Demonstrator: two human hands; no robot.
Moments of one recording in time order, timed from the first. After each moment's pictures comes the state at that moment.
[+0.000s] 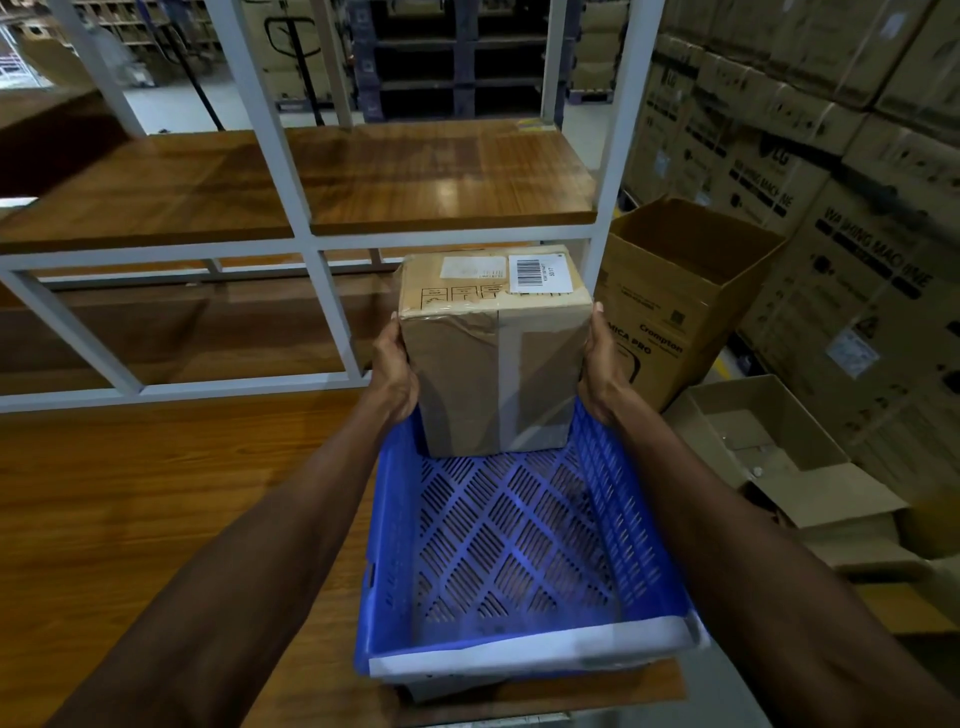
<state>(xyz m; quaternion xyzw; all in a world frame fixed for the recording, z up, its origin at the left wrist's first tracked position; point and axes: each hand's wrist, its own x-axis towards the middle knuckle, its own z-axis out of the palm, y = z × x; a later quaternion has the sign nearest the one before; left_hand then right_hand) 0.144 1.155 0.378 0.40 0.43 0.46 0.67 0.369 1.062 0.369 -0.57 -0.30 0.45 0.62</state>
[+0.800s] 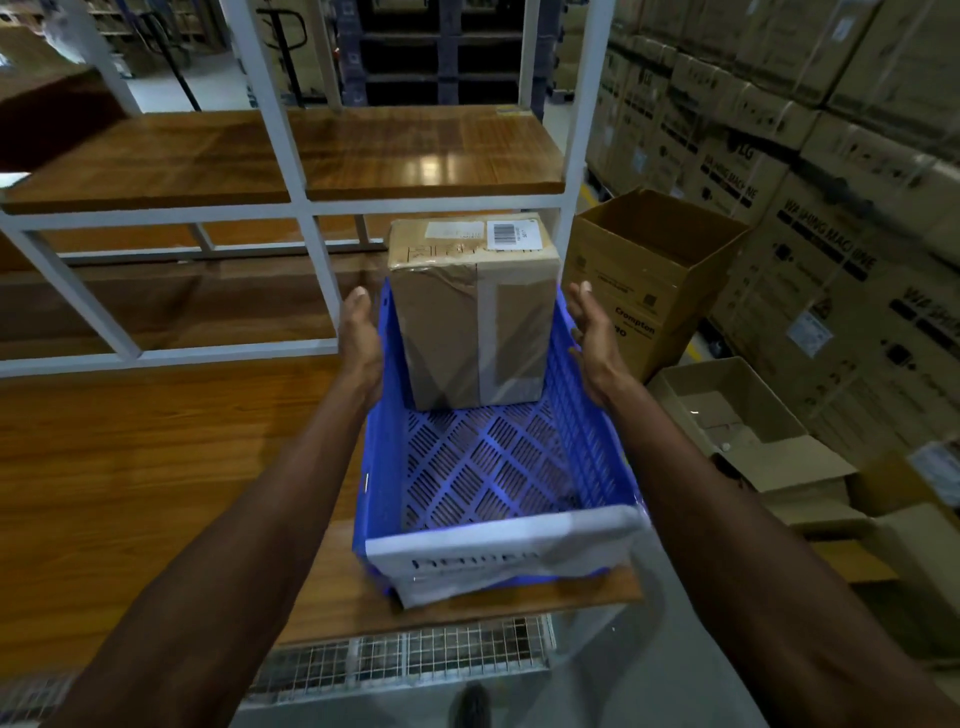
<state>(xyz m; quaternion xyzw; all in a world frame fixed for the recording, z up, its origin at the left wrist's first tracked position) 0.100 1.088 0.382 0.39 0.43 0.50 0.64 0.334 0.953 0.408 -0.60 -0.31 0.40 0.61</state>
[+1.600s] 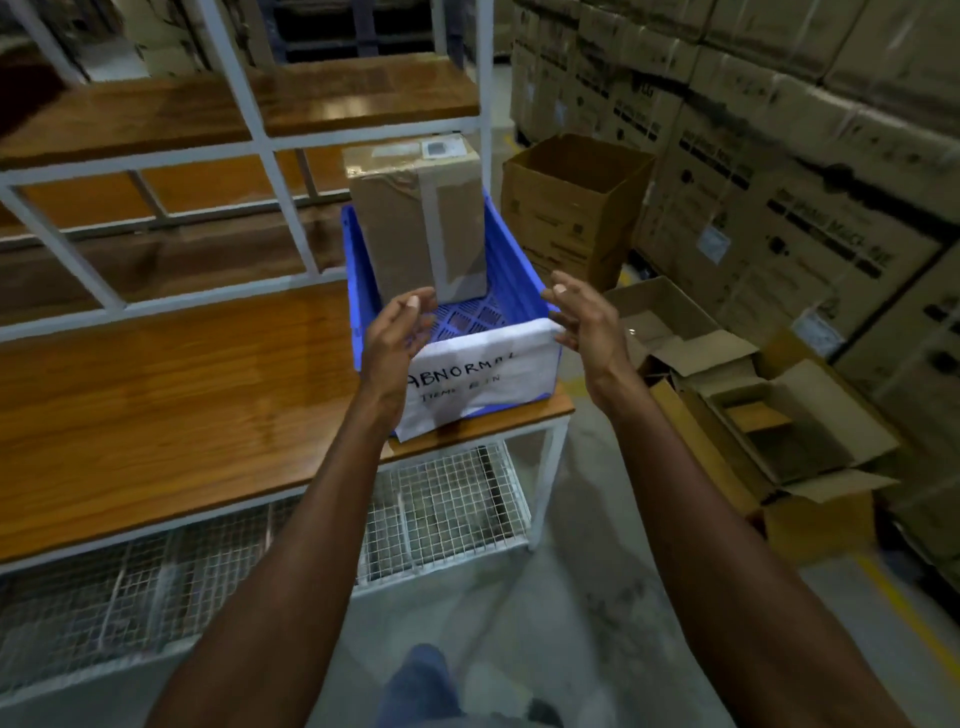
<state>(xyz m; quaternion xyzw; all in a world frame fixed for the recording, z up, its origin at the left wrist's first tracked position) 0.030 0.805 0.395 0.58 0.33 0.41 0.62 0.225 0.681 0.412 -0.64 -0.28 0.31 0.64</state>
